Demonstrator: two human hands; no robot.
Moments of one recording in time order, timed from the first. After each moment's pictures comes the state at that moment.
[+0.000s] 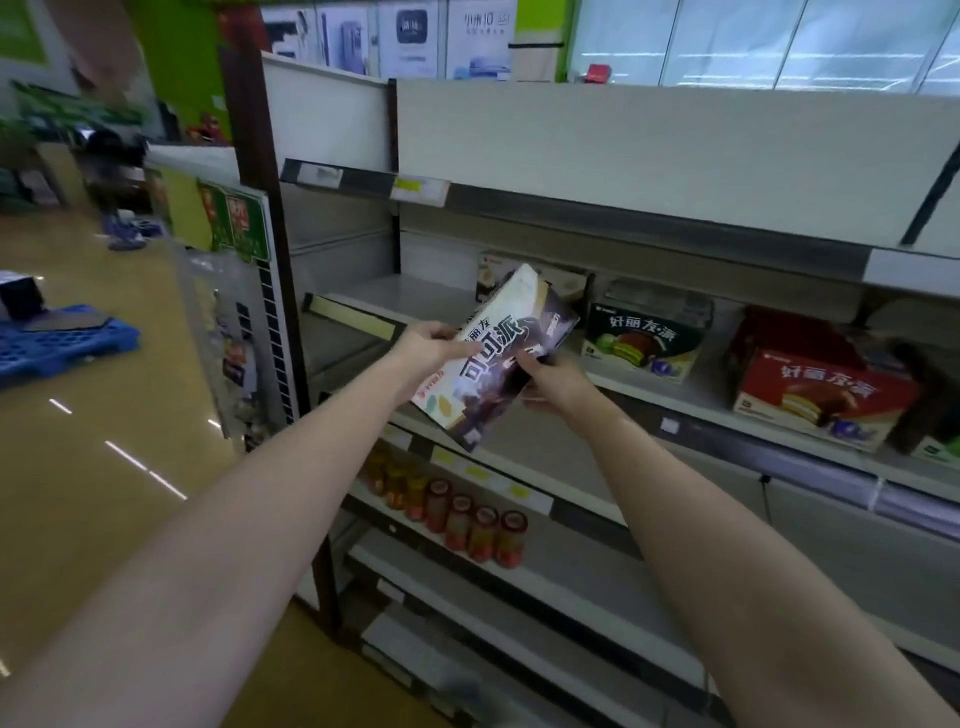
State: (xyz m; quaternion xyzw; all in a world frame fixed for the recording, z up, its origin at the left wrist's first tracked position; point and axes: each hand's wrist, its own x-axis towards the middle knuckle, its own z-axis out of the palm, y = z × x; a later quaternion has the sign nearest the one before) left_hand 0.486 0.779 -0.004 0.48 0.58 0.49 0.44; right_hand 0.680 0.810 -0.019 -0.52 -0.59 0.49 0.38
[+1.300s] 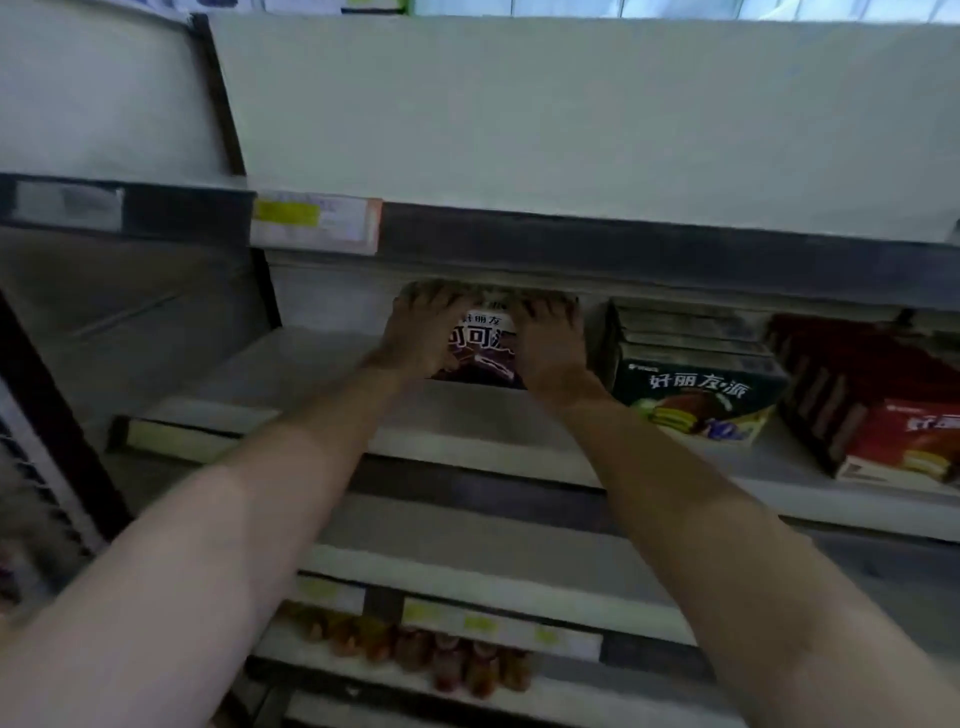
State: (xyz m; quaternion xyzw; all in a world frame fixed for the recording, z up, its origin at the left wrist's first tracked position) left_hand 0.455 1.113 -0.007 0.83 0.50 0.16 -0.17; right_hand 0.636 1.071 -0.006 -0.65 -0.72 -0.17 0.17
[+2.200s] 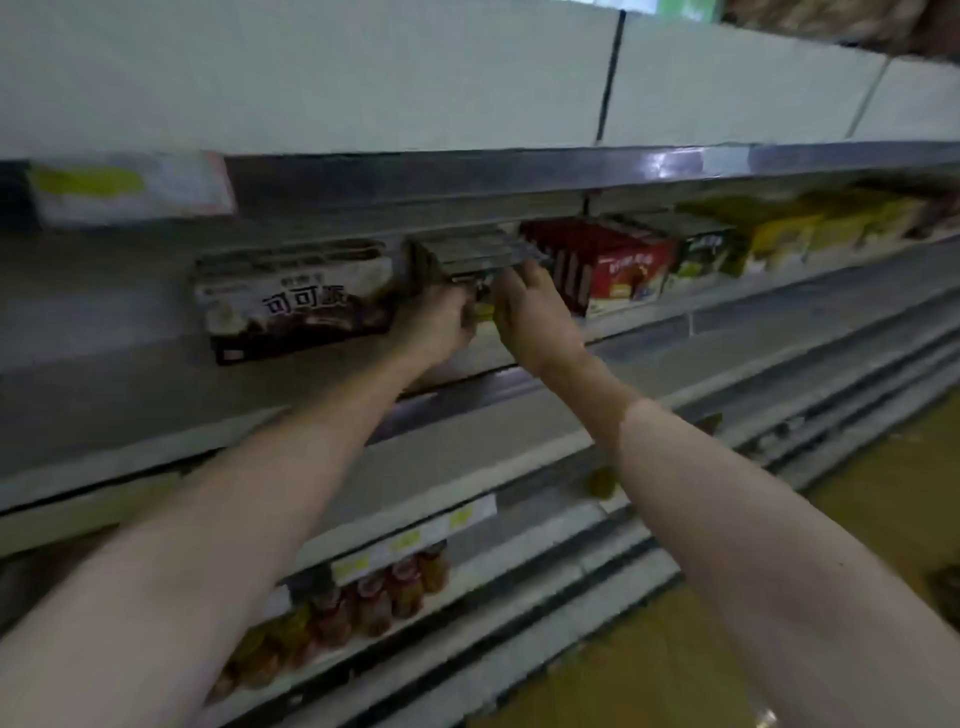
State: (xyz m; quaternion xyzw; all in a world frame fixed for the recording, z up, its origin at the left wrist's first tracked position) left_hand 0.576 0.982 -0.006 0.93 0.29 0.23 0.07; right_hand 0.687 0.882 -0.011 -0.75 -0.56 -0.20 0.29
